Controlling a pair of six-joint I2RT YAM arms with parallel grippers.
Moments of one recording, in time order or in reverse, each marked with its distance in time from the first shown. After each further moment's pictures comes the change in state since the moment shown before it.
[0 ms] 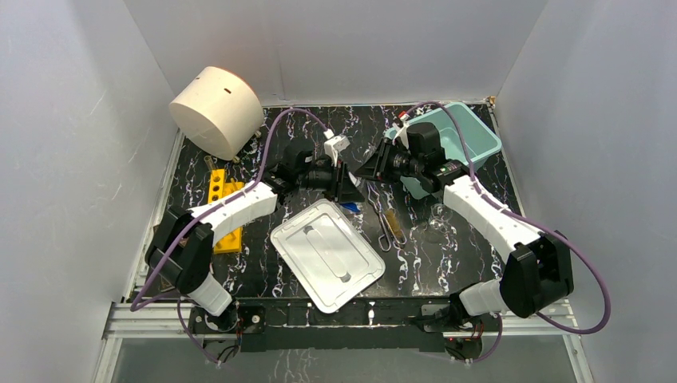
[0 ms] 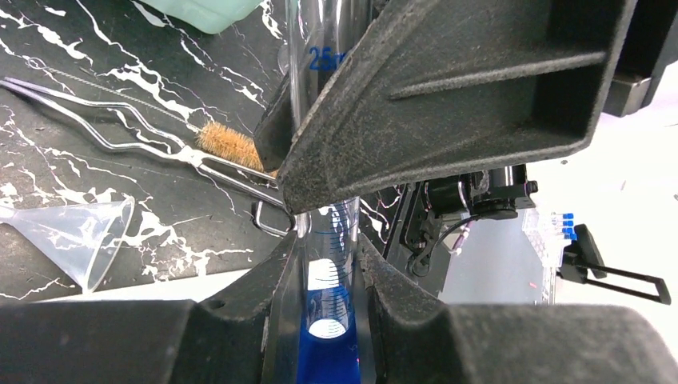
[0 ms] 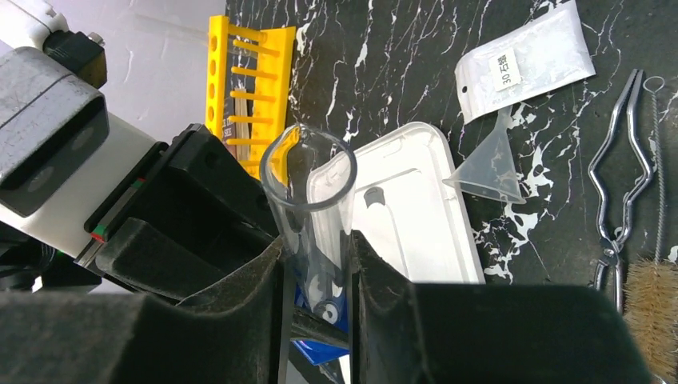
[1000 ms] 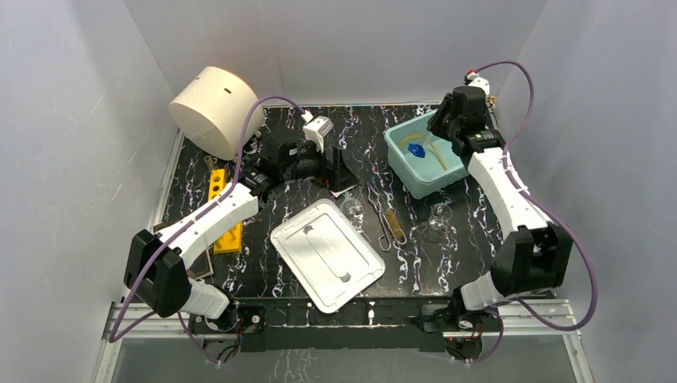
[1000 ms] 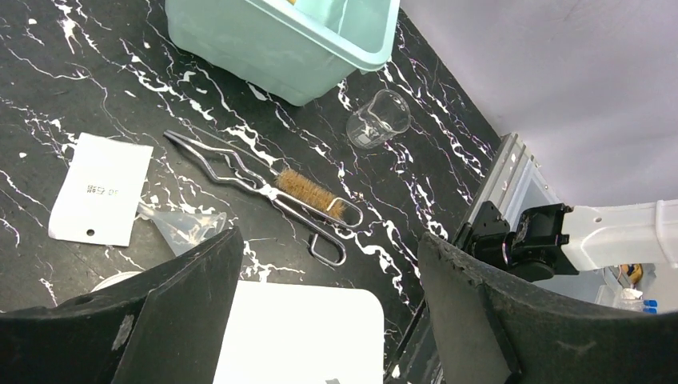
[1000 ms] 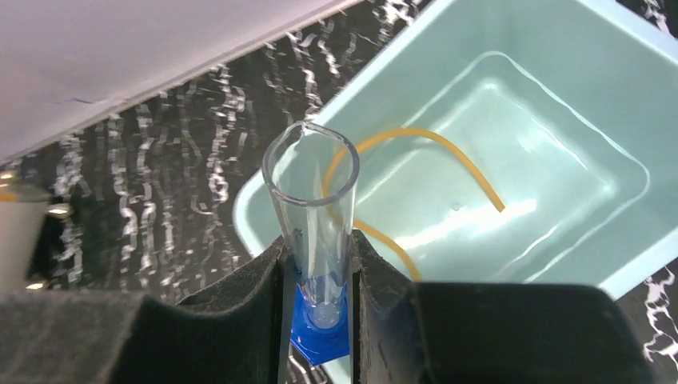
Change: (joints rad) left arm 0.011 -0.173 0.071 -0.166 -0.272 0.053; right arm -0.299 0.075 0.276 -0.114 0.553 -0.257
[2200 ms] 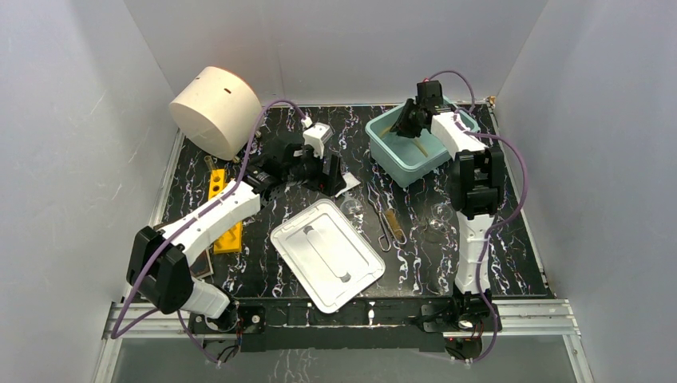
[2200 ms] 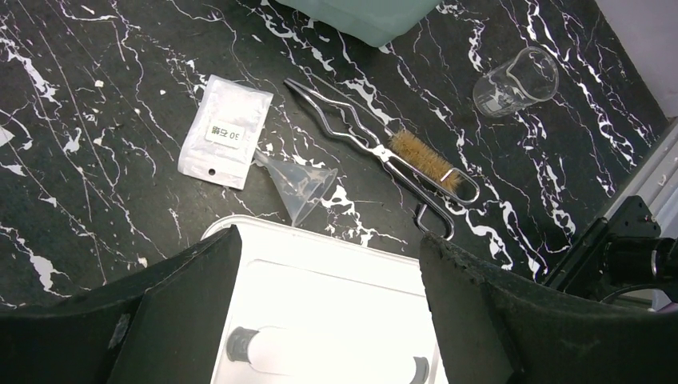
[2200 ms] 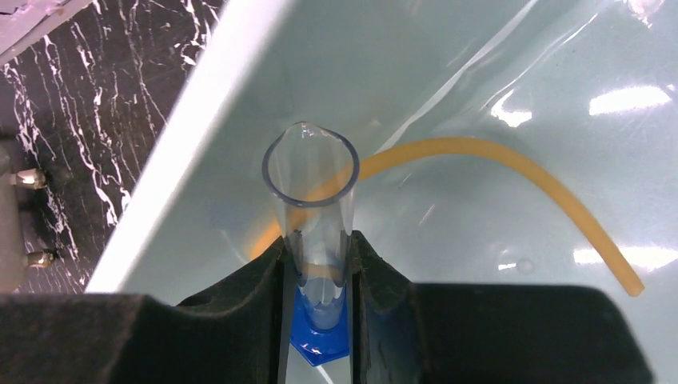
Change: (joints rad) left arm 0.000 0.017 0.008 -0.174 -0.224 0.170; right arm -0.015 0.804 0.544 -0.097 -0.302 0.095
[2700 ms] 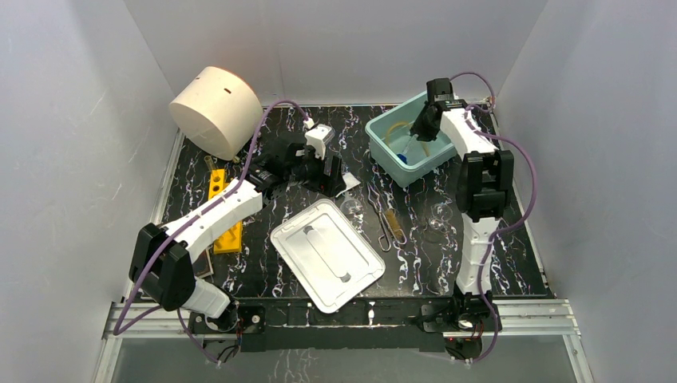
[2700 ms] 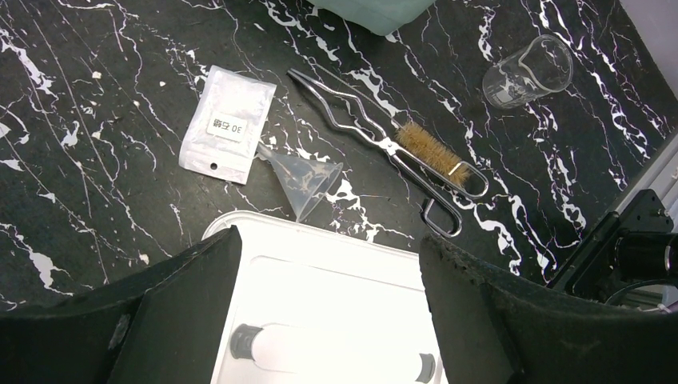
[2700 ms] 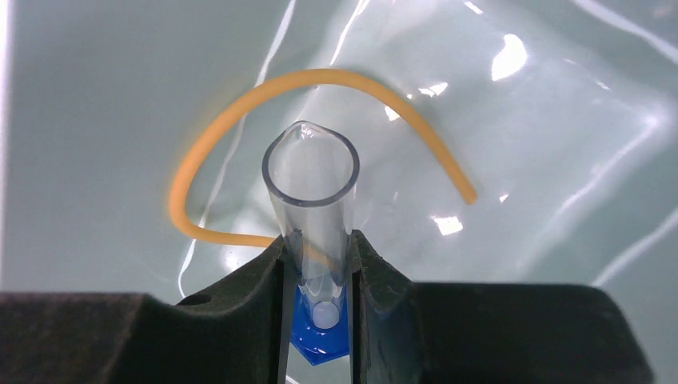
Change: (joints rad) left arm 0.000 0.028 0.012 -0.015 -0.001 0.015; right arm -0.025 -0.043 0.018 -0.177 0.230 0.037
